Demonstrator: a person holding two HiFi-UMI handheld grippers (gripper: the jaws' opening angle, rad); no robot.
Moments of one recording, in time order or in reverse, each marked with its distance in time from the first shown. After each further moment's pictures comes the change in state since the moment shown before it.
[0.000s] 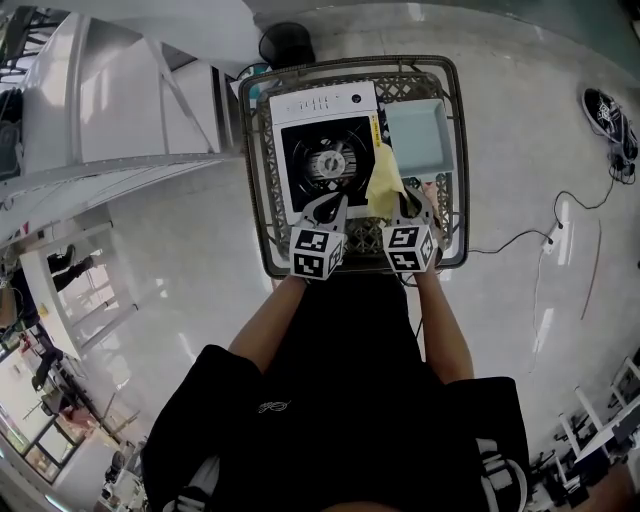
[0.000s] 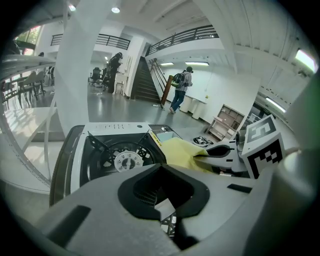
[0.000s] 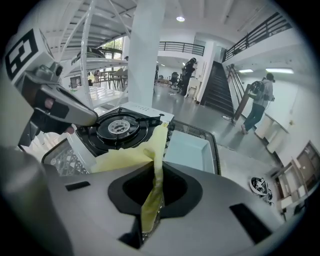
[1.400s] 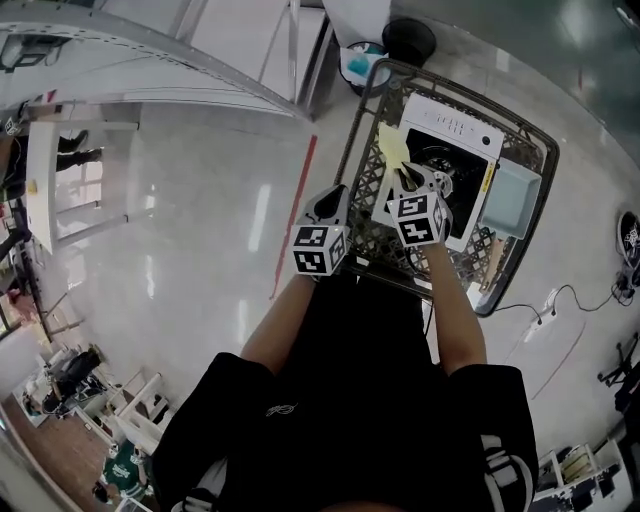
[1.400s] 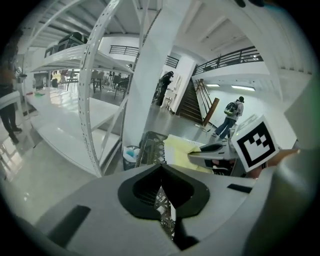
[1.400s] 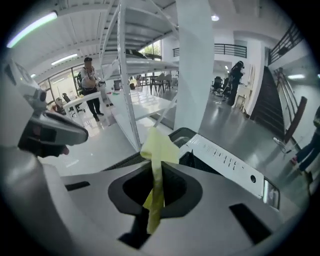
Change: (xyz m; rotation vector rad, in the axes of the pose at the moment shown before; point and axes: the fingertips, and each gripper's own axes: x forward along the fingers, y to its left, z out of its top) left arm -0.153 0.193 -0.030 -0.370 -0.196 0.369; right arm 0.074 0.218 0.172 -0.252 -0.057 0.412
